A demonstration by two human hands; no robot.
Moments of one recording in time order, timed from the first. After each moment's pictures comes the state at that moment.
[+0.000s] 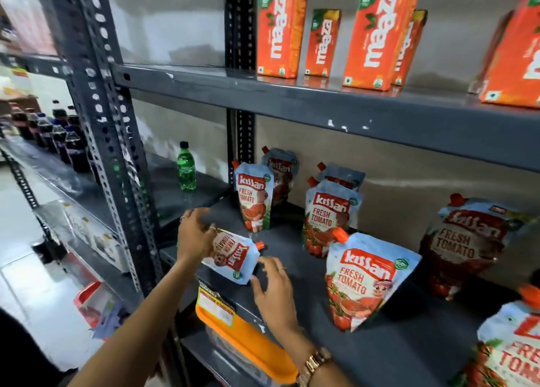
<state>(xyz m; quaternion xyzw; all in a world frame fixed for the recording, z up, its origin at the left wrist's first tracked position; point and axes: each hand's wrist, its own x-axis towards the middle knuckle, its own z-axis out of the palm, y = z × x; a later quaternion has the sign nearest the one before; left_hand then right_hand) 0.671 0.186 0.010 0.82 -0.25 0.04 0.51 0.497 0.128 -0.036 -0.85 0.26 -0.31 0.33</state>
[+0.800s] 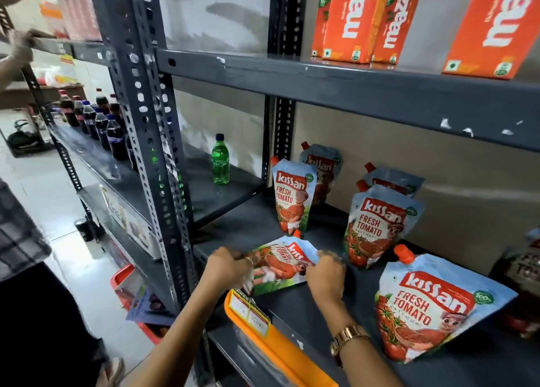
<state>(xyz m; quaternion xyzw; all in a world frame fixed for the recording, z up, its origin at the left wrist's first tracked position) 0.652 0.220 0.003 0.88 -0.20 -0.20 0.39 0.548 0.070 -0.032 -0.82 0.48 -0.18 0.25</state>
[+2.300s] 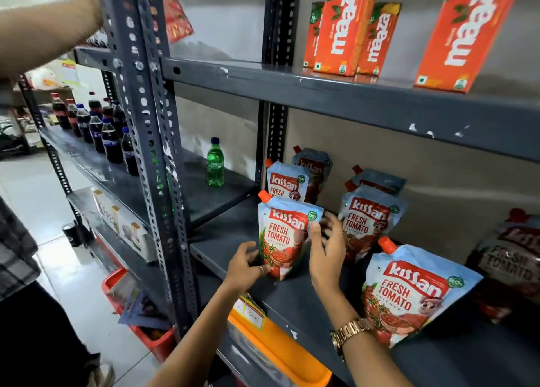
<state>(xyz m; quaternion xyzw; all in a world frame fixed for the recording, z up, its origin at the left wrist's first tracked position) 0.640 0.191 -0.041 0.74 -0.22 -0.27 0.57 0.529 0.094 0.013 -0.68 0.29 -0.49 0.46</state>
